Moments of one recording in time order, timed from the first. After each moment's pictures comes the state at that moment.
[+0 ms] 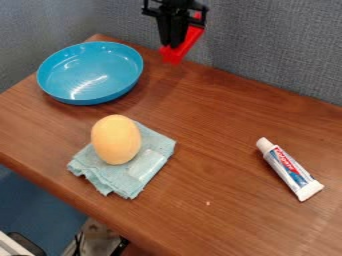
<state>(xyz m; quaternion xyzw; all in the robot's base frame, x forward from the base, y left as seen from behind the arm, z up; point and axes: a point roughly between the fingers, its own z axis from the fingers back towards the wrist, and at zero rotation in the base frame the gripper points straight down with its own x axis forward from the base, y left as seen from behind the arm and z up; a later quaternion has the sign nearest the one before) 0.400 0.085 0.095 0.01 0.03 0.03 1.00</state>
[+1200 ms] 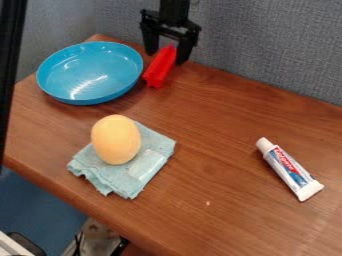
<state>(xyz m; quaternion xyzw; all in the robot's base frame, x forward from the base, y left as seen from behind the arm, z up) 0.415 0.102 0.060 0.04 0.06 0.03 1.00</state>
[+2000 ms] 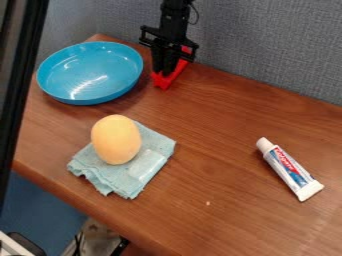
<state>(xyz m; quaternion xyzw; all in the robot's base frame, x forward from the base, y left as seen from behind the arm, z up) 0.417 0.108 0.038 0.05 0.08 0.03 1.00</state>
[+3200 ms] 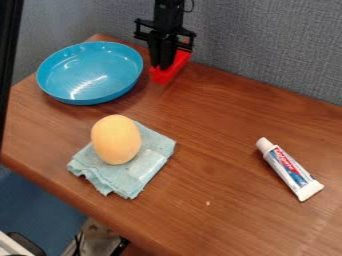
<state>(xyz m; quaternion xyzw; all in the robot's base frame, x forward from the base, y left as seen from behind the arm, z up) 0.403 0.102 0.071 0.01 0.07 0.03 1.00</state>
